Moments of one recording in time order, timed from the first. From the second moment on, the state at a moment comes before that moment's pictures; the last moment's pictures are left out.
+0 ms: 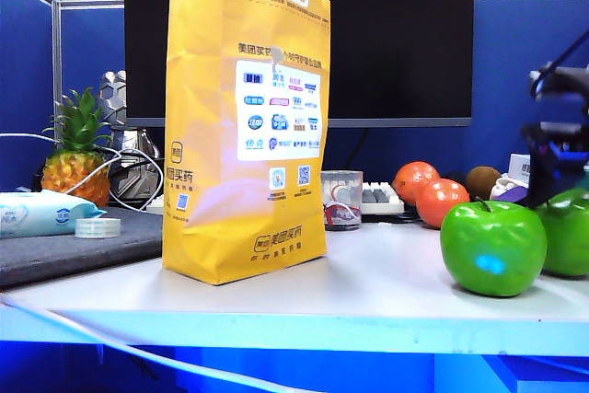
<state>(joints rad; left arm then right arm) -1.12 1.23 1.24 -0.56 0.13 0.28 0.03 1.35 0.67 -0.07 -0.09 -0.07</state>
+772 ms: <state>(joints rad) -1.10 1.23 1.24 -0.54 -0.06 0.28 0.02 1.39 0.74 -0.17 -0.05 -0.07</state>
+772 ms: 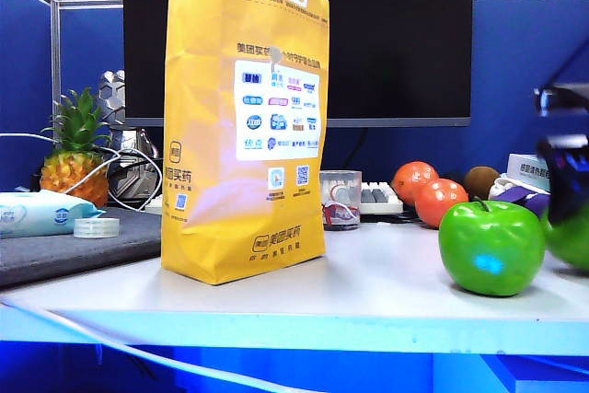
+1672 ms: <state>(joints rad) -0.39 0.94 1.37 -0.67 0.20 0.33 0.39 1.38 1.42 -0.20 -0.56 0.07</state>
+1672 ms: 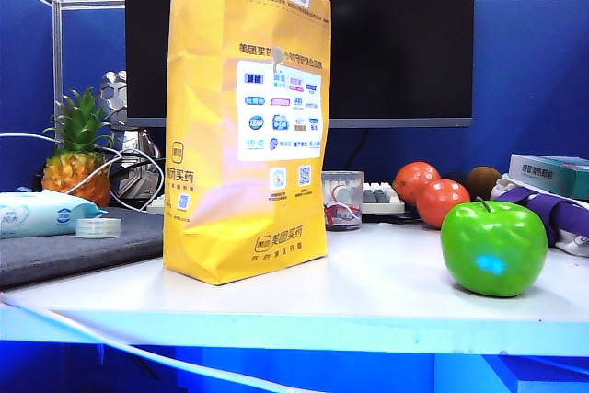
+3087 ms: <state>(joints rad) -0.30 1.11 1.37 -0.62 0.50 0.25 0.47 1.53 1.45 0.08 -0.66 0.23</state>
